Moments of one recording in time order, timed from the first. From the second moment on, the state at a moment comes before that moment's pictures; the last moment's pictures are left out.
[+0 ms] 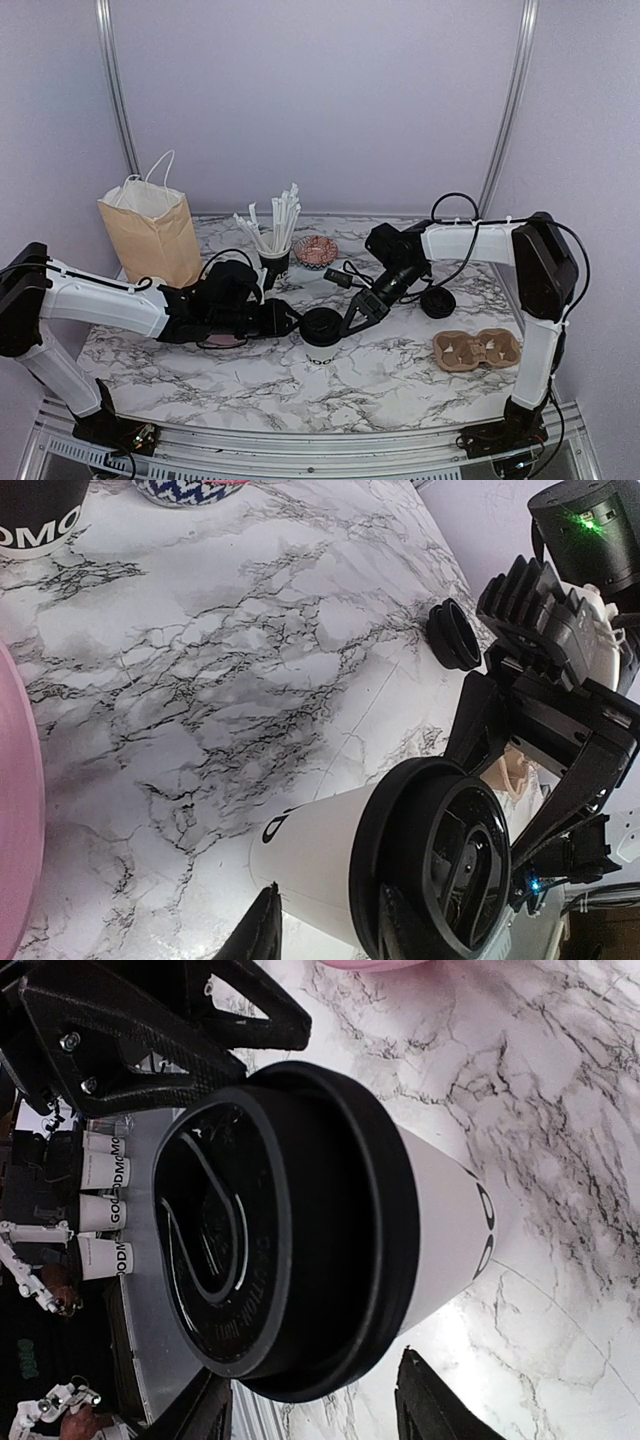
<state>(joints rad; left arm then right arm) -0.98 1.56 0.79 0.16 0.05 -0.85 0.62 1.95 1.39 -0.90 -0.94 -0.32</state>
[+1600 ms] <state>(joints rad) -0.94 1.16 0.92 0.01 -0.60 0.00 0.70 1.77 1.56 -0.70 -0.52 -0.65</state>
